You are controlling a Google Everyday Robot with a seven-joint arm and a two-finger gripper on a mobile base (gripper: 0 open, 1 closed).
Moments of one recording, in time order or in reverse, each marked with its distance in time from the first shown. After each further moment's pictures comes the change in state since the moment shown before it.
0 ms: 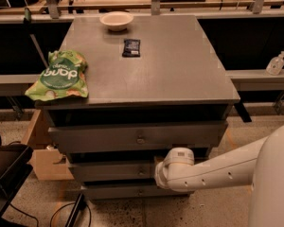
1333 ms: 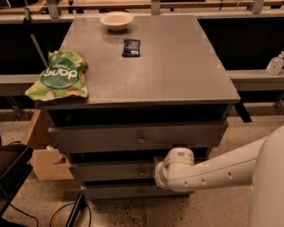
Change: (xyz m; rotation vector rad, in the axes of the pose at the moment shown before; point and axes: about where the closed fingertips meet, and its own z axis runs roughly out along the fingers) arm 0.000 0.000 0.000 0.000 0.000 0.000
